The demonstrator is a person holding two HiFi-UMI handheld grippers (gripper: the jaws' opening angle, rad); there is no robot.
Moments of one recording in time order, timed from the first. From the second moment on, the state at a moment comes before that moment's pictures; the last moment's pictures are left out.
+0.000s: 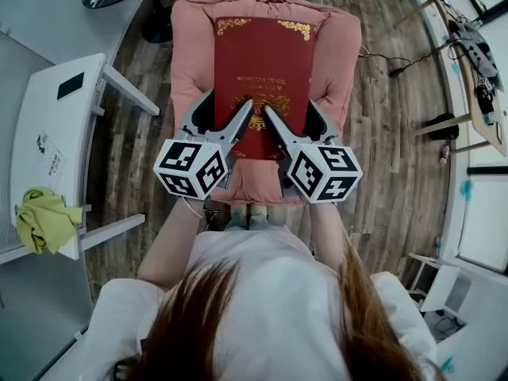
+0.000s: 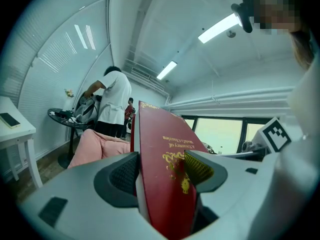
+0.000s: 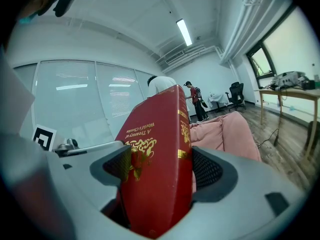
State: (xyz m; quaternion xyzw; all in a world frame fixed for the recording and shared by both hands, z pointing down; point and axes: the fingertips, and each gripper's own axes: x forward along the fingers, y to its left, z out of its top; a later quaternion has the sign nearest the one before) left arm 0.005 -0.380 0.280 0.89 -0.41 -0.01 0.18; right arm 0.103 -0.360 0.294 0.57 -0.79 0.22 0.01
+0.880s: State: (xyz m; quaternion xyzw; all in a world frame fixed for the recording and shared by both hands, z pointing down) left arm -0.004 -0.338 0.284 0.90 -0.39 -0.01 0.17; right arm 0.093 -0.313 0.299 0.59 -0.78 0.22 0.00
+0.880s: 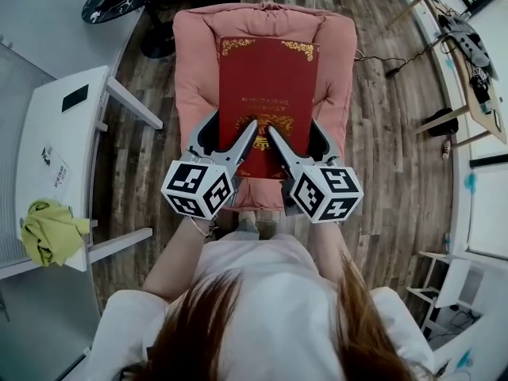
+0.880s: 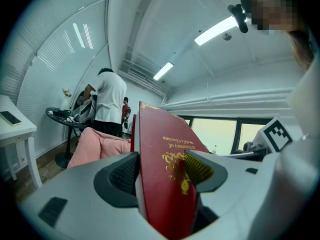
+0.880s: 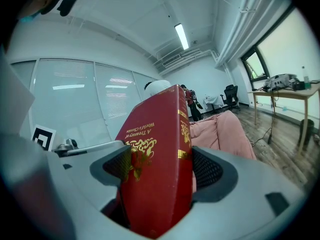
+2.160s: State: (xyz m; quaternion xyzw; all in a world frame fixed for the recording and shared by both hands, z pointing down) left arm 0.016 -0.098 0.275 0.88 -0.44 -0.02 0.18; right arm 0.114 -0.078 0.291 0.56 -0.80 0.22 0.00
